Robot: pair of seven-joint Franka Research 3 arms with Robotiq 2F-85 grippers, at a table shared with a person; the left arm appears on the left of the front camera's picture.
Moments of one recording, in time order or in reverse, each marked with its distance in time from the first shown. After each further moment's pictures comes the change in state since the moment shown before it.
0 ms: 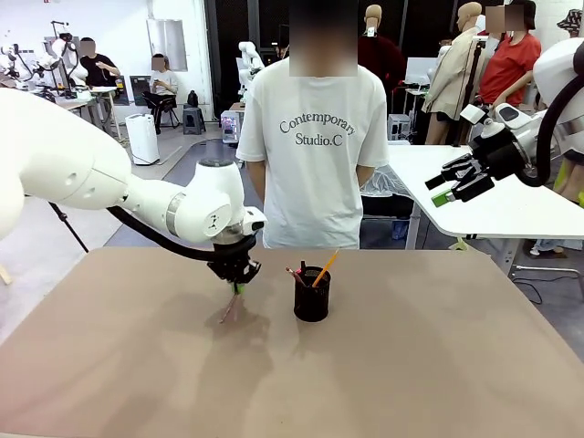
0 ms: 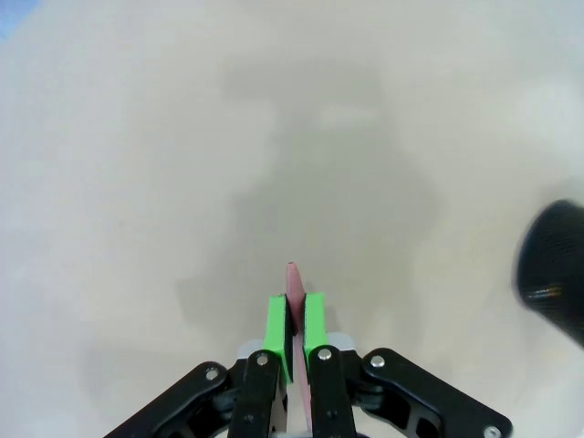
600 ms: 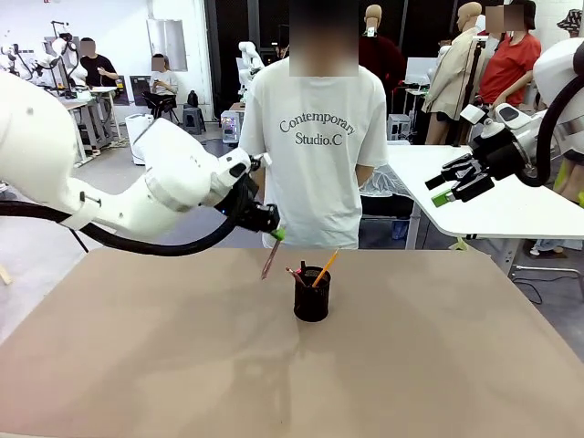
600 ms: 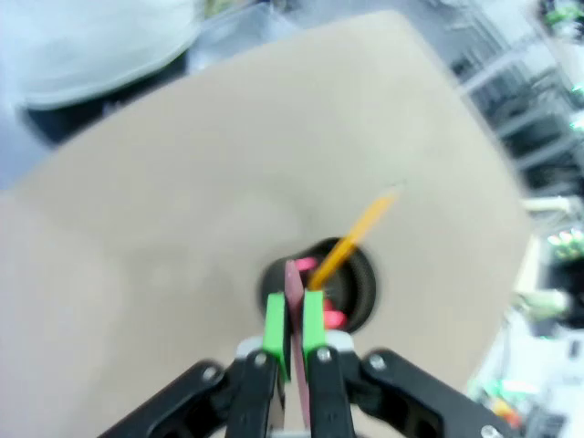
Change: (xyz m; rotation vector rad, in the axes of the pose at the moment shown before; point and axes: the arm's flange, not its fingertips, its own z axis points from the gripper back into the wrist) left arm -0.004 -0.016 0.114 -0.573 -0.368 -0.251; right arm 0.000 0.000 0.000 0.000 0.000 0.000
